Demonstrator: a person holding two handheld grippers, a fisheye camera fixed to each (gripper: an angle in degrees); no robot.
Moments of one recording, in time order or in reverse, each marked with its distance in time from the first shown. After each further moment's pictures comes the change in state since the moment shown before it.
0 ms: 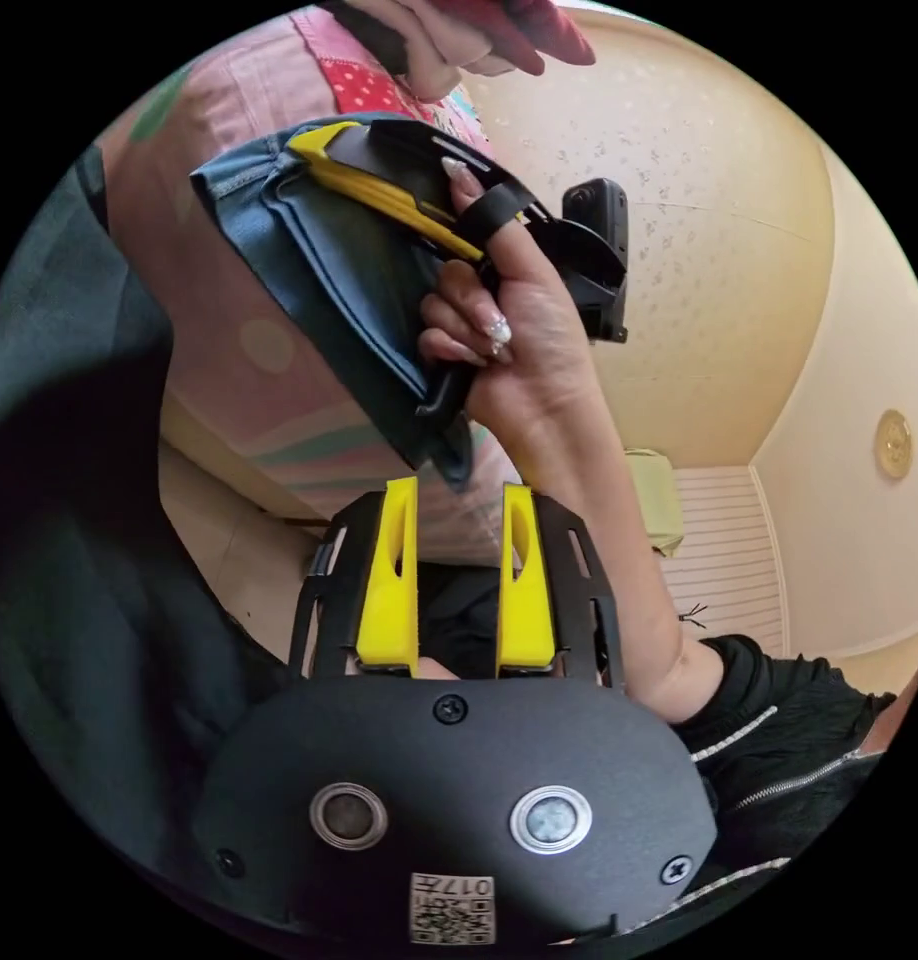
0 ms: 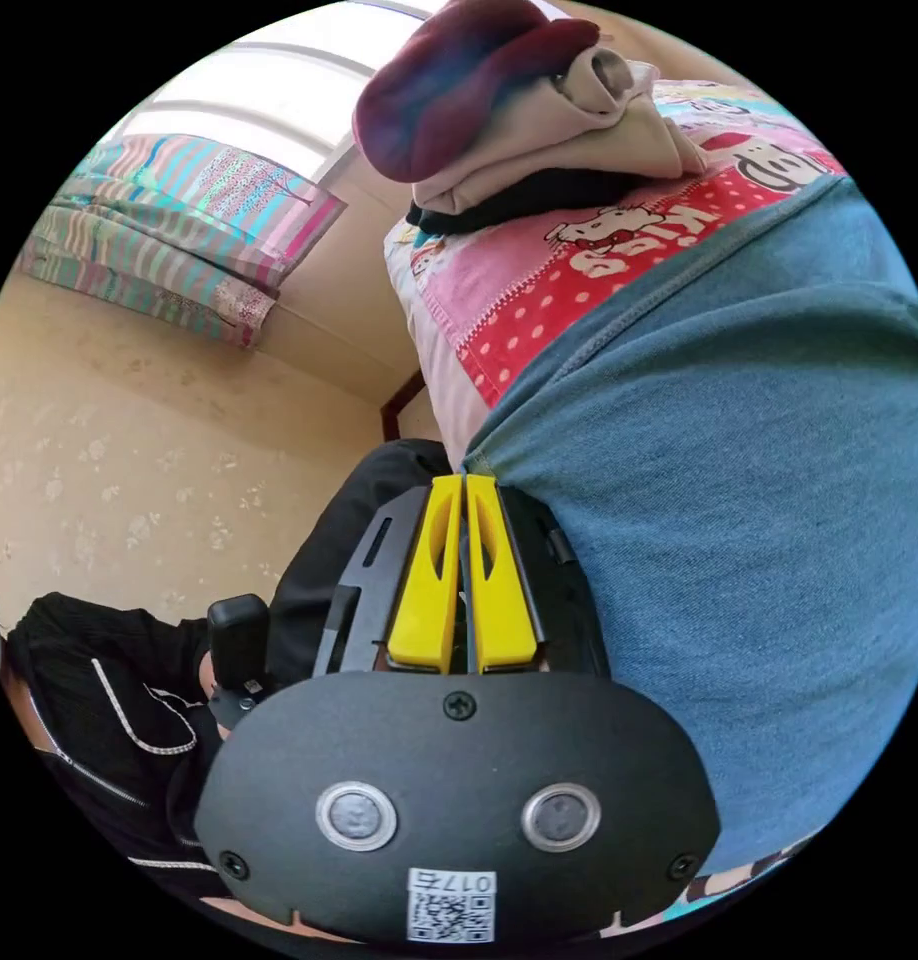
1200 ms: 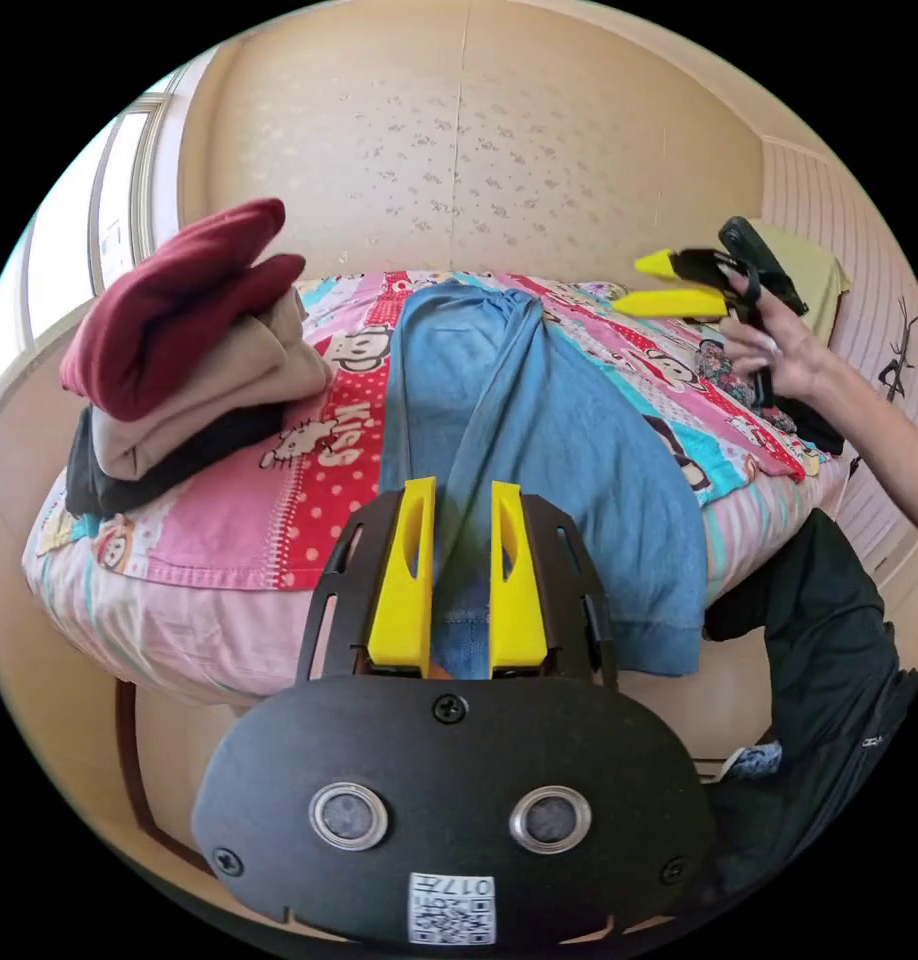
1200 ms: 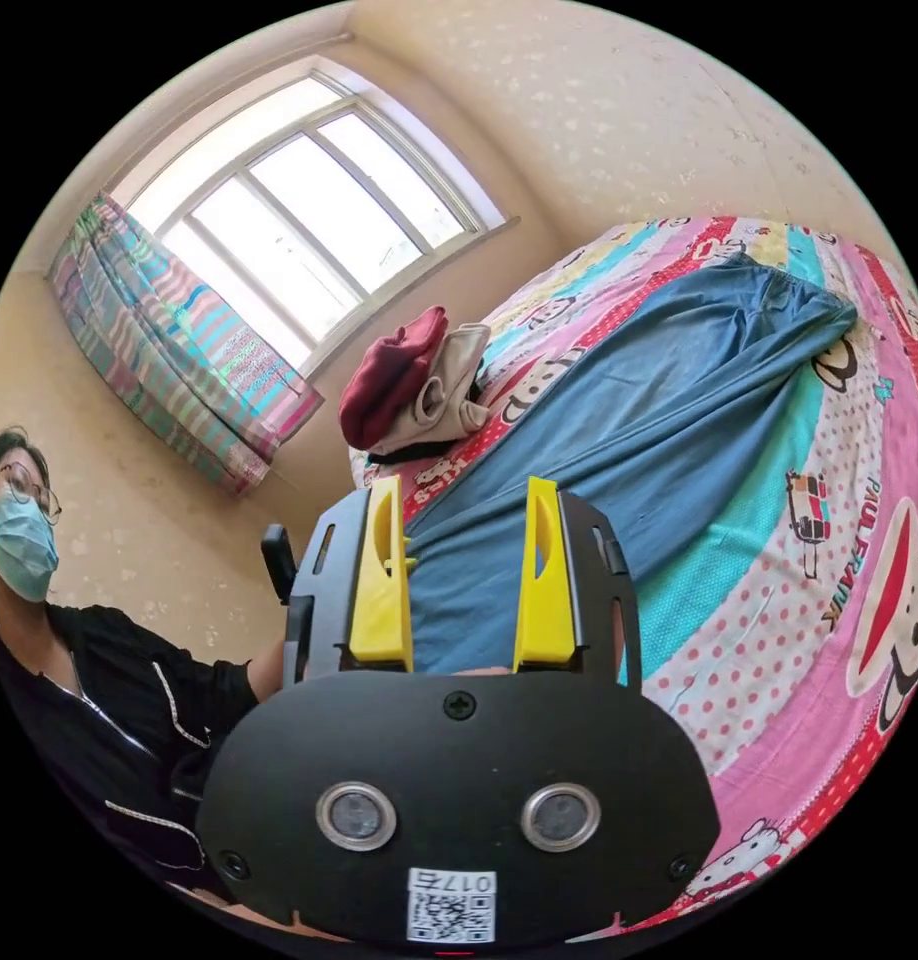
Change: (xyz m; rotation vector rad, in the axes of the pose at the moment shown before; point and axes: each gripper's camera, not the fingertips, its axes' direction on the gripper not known) left arm 0.114 -0.086 0.073 0.161 -0.787 0.817; right arm 0.127 0.186 -0.222 0.632 0.117 0.076
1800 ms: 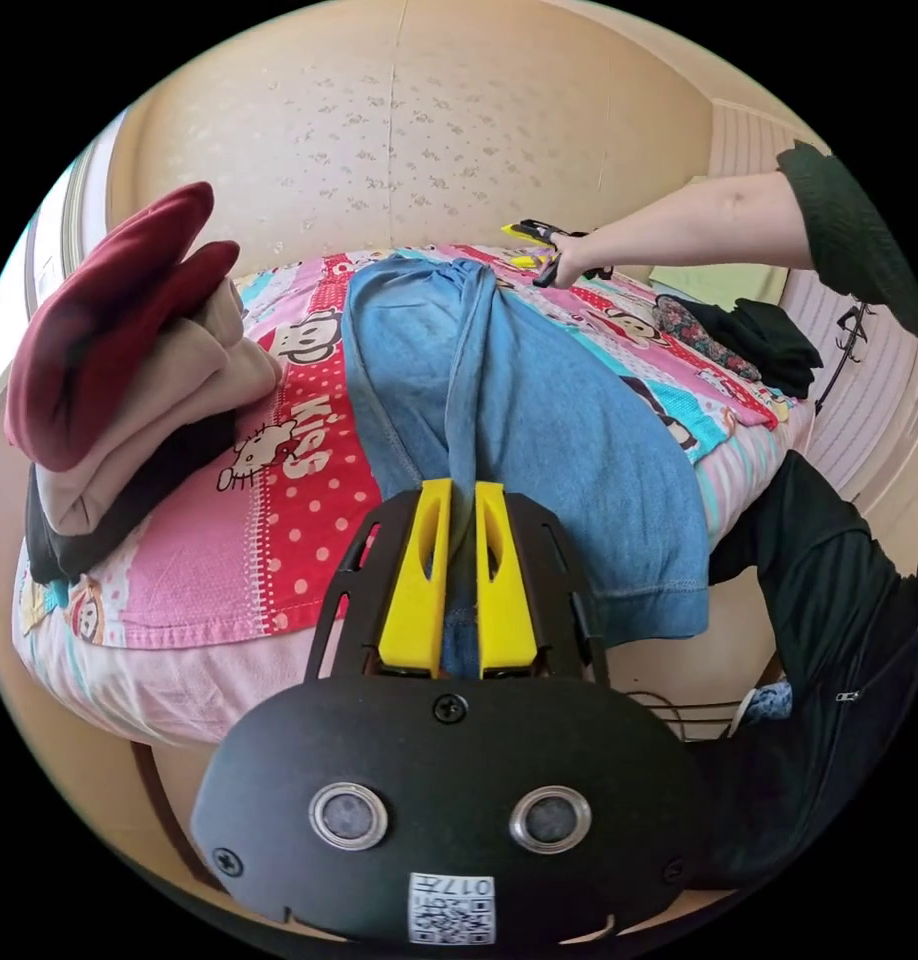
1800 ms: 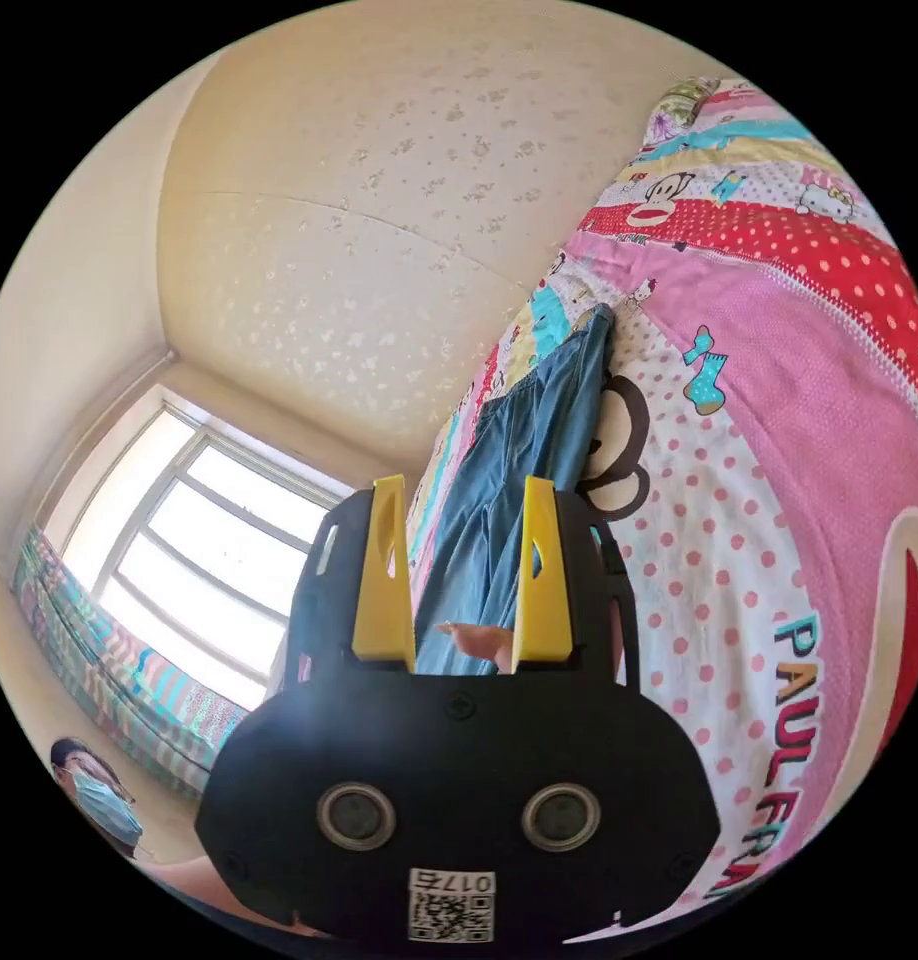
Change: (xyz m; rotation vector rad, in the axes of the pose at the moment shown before) left arm -0.009 -0.038 0.032 -0.091 0.152 0.100; right arm 0.369 -0.041 -0.066 0.724 0.065 0.564
